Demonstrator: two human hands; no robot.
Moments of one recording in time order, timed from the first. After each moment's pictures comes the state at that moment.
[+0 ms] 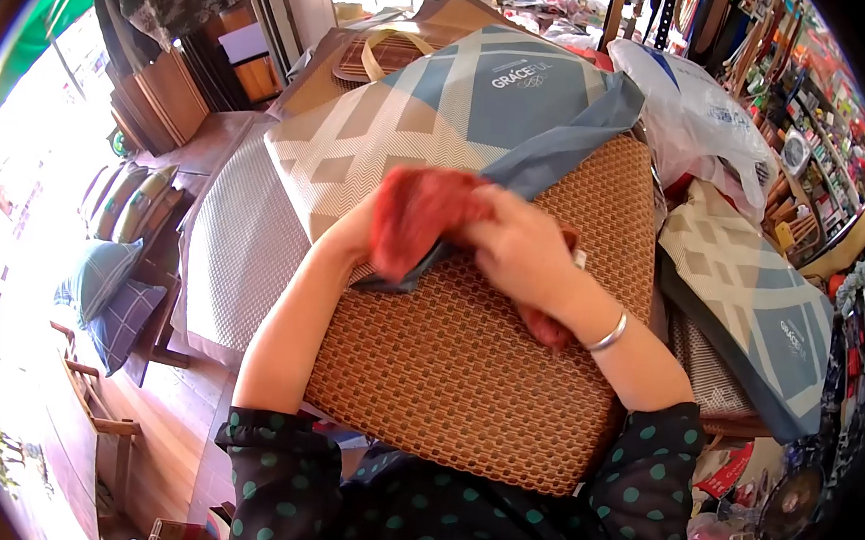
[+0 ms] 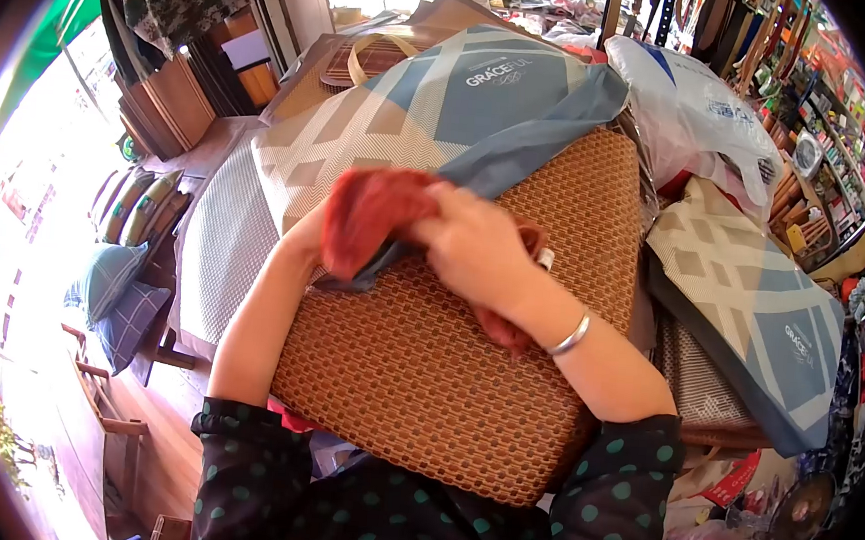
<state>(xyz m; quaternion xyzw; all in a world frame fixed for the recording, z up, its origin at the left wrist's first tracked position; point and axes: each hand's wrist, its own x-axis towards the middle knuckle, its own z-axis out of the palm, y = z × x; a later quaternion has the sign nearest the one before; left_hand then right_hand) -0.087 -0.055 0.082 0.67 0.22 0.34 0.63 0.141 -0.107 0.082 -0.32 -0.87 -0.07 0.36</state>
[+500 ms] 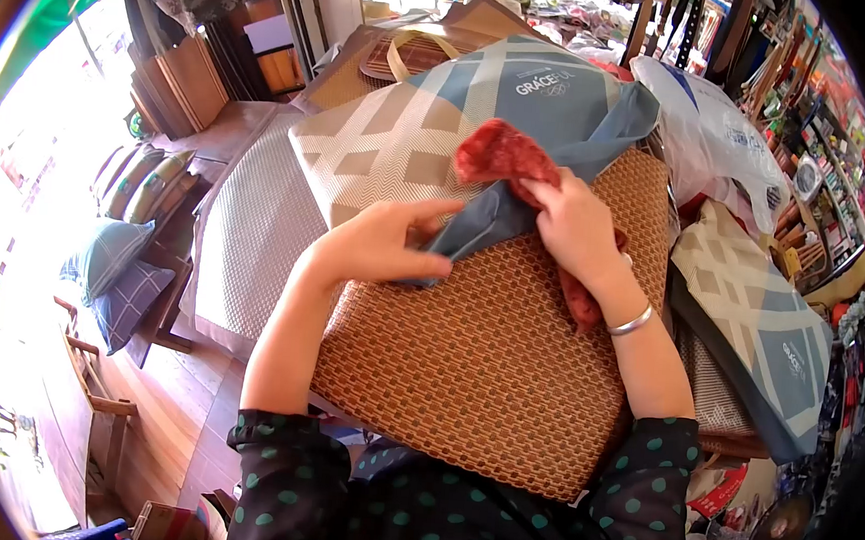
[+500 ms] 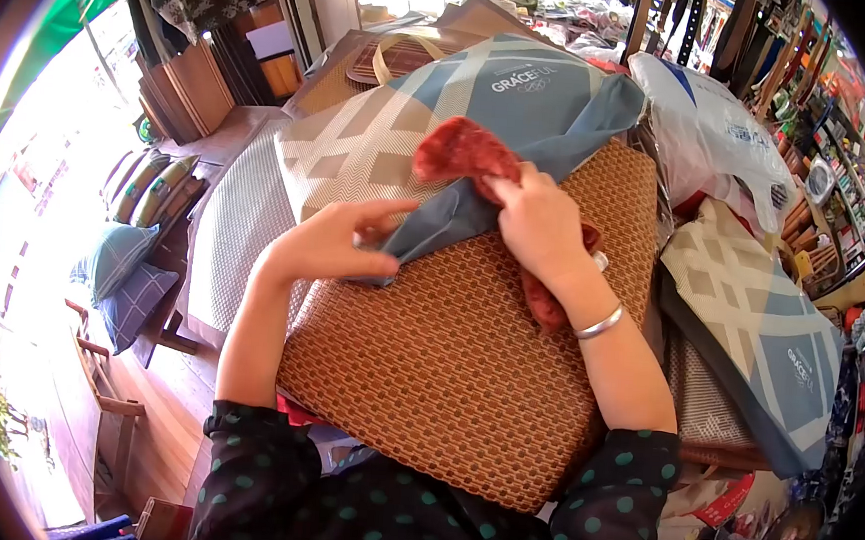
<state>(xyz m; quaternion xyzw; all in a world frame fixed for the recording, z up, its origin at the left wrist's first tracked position) -0.106 -0.108 0.119 0.81 0.41 0.22 0.37 0.174 -0.075 0.079 -0.47 -0.82 -0.09 0.31</state>
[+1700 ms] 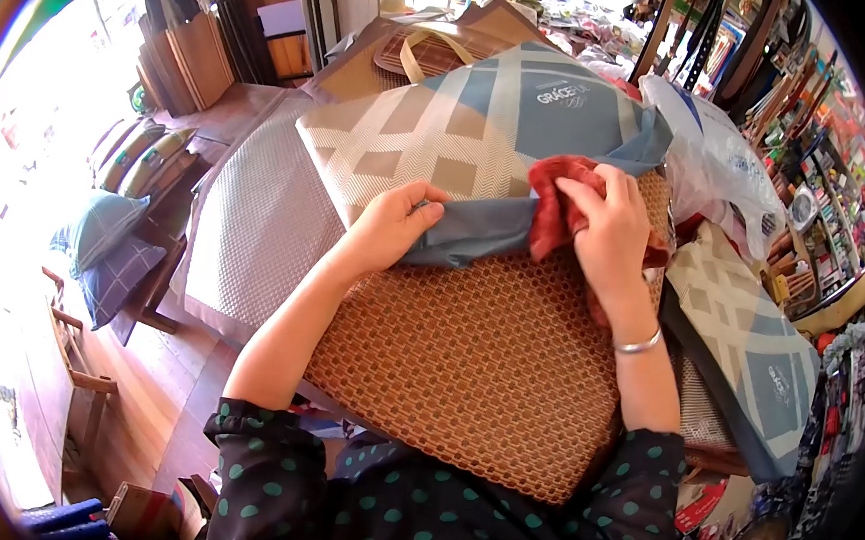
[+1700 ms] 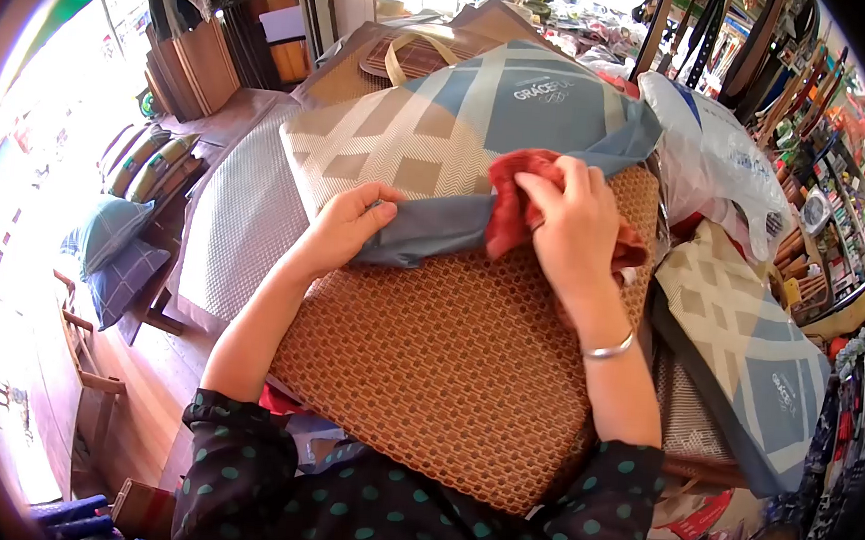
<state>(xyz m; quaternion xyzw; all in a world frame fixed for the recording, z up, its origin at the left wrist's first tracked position) -0.101 -0.096 0.075 0.71 0.47 0.39 0.35 0.180 -0.091 0.109 -0.42 -0.78 -0.27 0.38</state>
